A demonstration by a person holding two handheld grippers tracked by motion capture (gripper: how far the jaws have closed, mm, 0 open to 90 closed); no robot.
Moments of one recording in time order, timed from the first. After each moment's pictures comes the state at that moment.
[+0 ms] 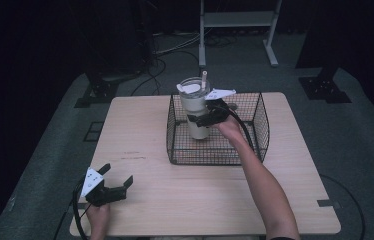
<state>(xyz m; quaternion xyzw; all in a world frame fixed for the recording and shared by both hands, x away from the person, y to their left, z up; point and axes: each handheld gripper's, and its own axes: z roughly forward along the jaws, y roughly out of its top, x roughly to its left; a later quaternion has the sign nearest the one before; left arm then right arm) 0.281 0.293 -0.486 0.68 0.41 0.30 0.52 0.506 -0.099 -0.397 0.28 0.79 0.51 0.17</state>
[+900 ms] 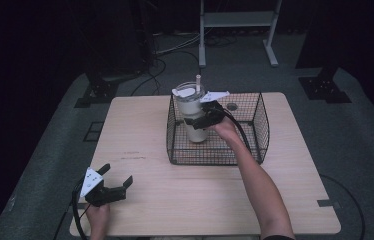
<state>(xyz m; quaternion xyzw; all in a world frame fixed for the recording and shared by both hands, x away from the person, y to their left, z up) 0.280 0.294 -0.485 0.68 0.41 0.30 0.53 0.513 -0.087 -0.412 0.28 0.81 0.49 0.15</state>
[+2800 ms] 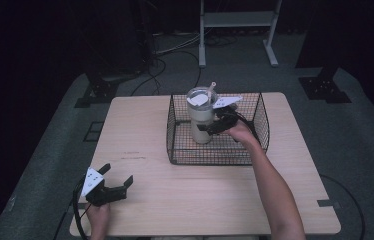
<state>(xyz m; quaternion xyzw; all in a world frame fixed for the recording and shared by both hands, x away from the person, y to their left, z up) 0.282 0.293 -0.486 0.68 0.41 0.30 0.52 0.505 -0.130 -0.423 0.25 0.83 0.48 0.14</state>
